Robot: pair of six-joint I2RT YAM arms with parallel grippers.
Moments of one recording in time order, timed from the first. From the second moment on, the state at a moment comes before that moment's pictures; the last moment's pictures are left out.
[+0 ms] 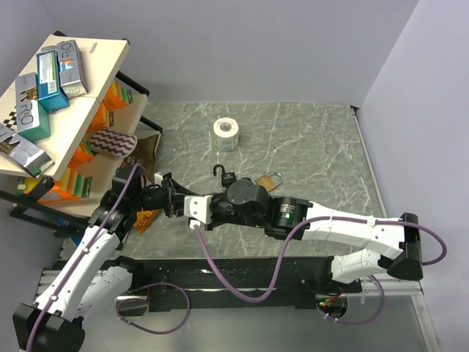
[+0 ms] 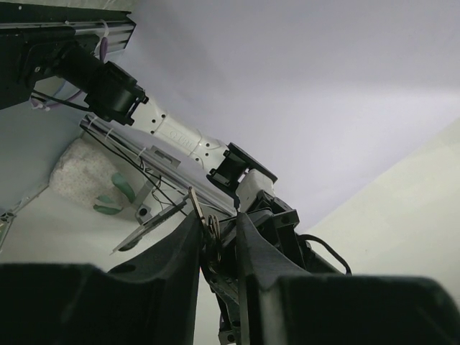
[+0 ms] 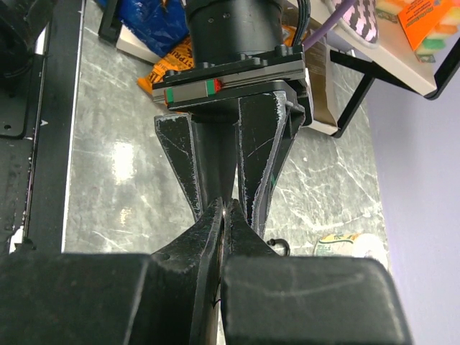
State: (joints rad) left arm -0.30 0.78 0.66 -0.29 0.97 -1.81; right arm 1.28 1.29 1.20 -0.23 0.03 -0.62
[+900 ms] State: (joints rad) left arm -0.34 1.06 0.64 -0.07 0.98 -1.77; right arm 1.28 1.28 1.09 -0.21 0.21 -0.53
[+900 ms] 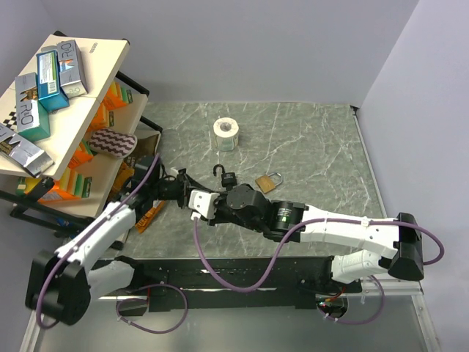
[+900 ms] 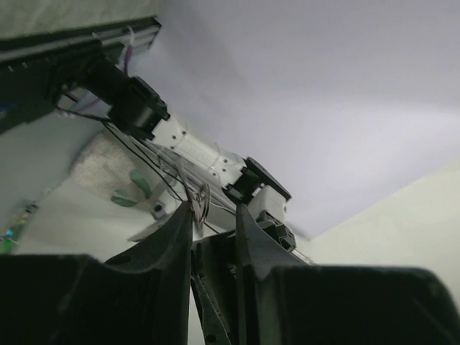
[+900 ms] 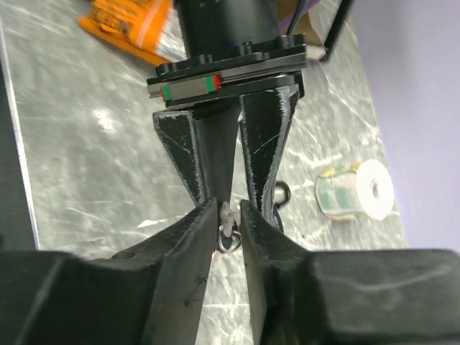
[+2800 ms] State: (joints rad) left arm -0.29 1.09 0.97 -0.43 0.36 -0.72; right arm 0.41 2.13 1.56 -0.46 -0.19 0.49
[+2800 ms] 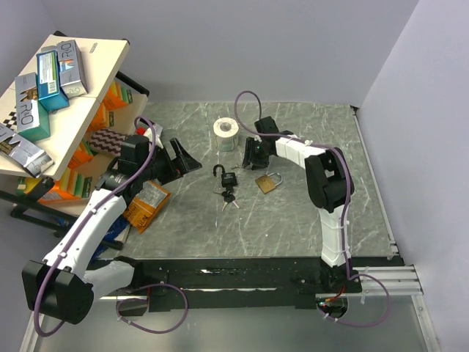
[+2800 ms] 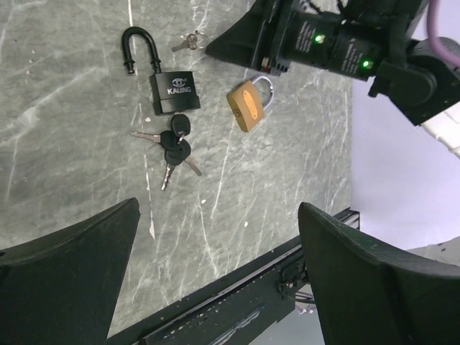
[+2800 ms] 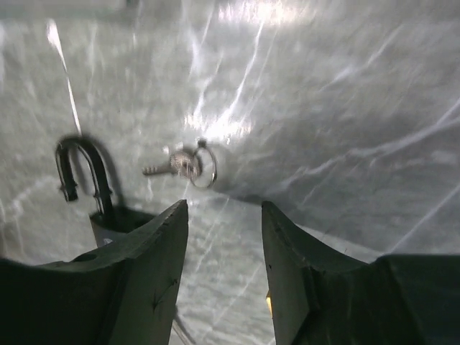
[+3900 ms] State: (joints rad) left arm -0.29 1.09 0.95 -0.32 0.43 -0.66; right arm 0.40 1.91 1.50 -0.41 -0.30 0.65
